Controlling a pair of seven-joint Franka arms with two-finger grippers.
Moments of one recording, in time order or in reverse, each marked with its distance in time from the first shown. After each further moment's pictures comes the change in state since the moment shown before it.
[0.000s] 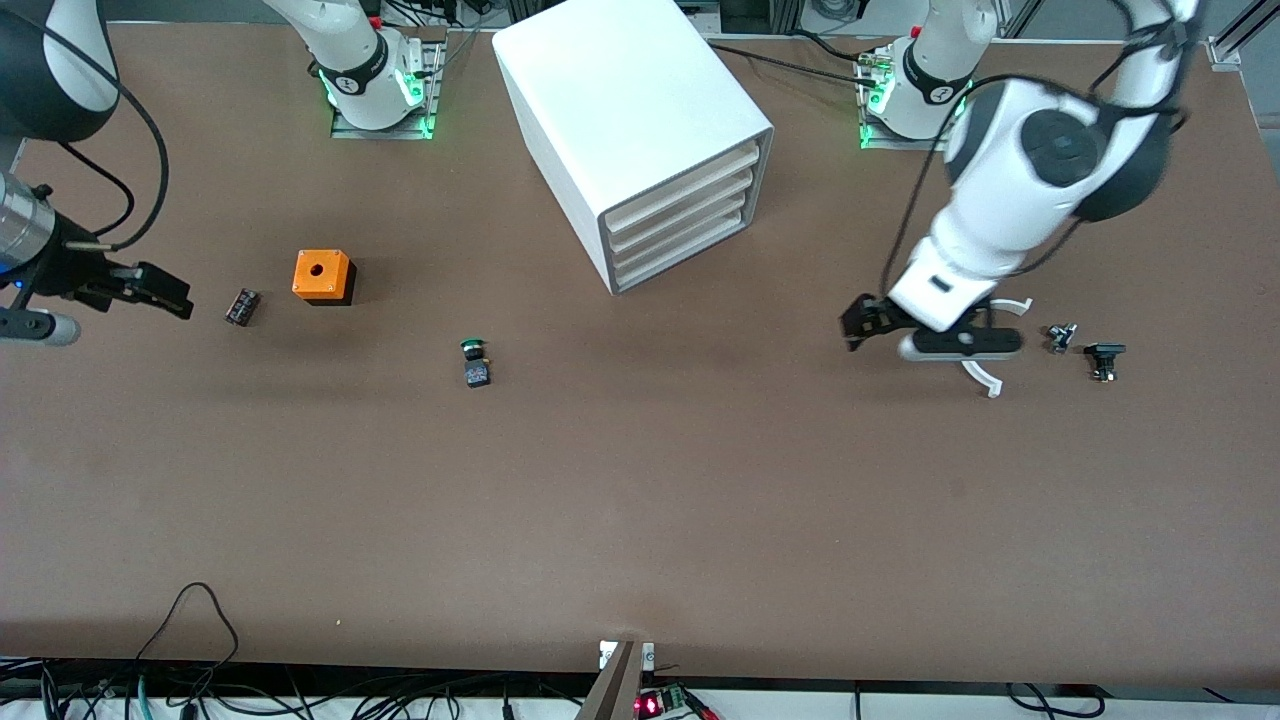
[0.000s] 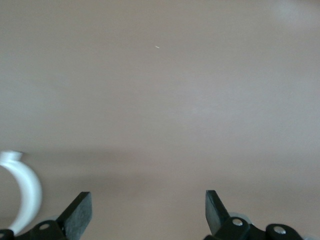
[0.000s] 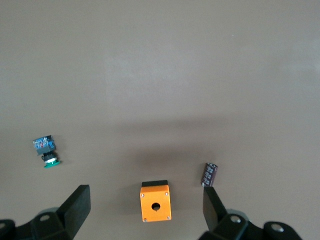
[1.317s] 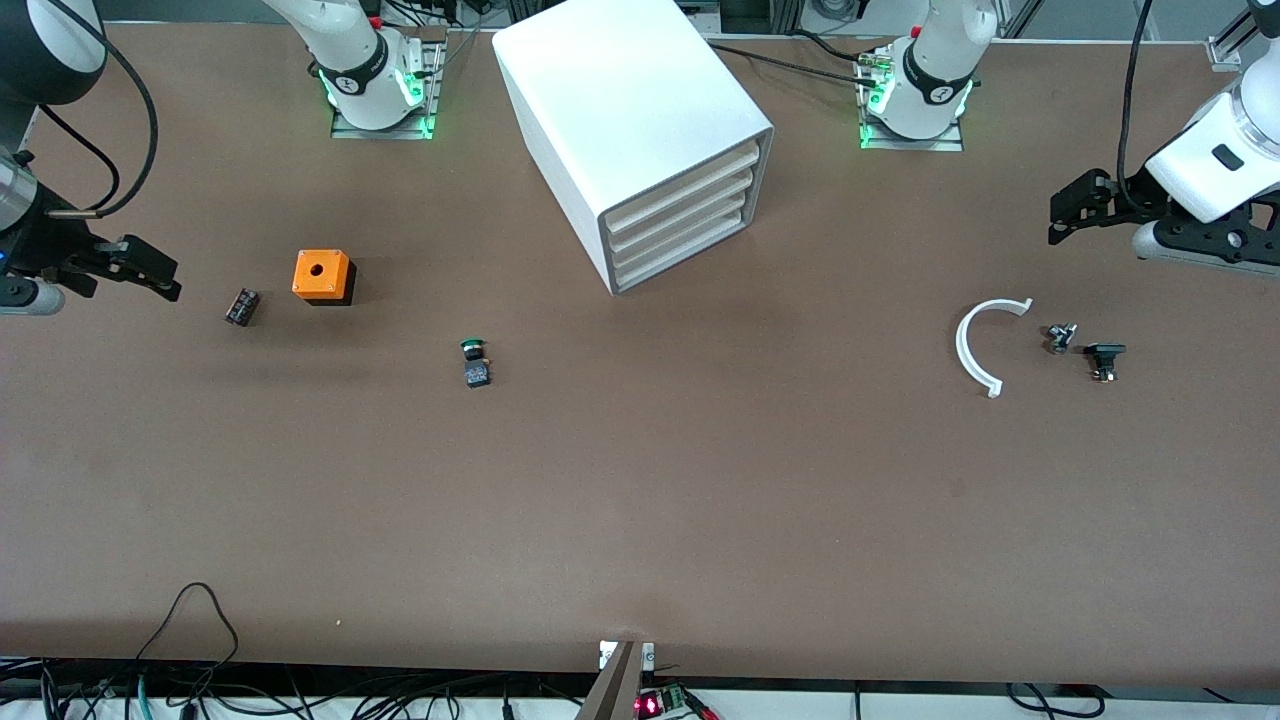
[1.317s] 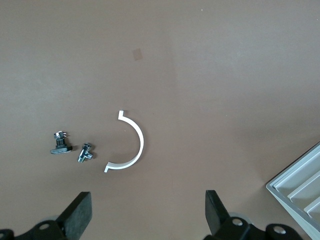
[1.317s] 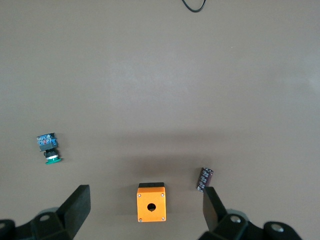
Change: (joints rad) left arm -0.005 -0.112 0.228 0.288 0.000 -0.573 0.396; right arm 0.003 -0.036 -0.003 0.000 0.000 0.012 -0.048
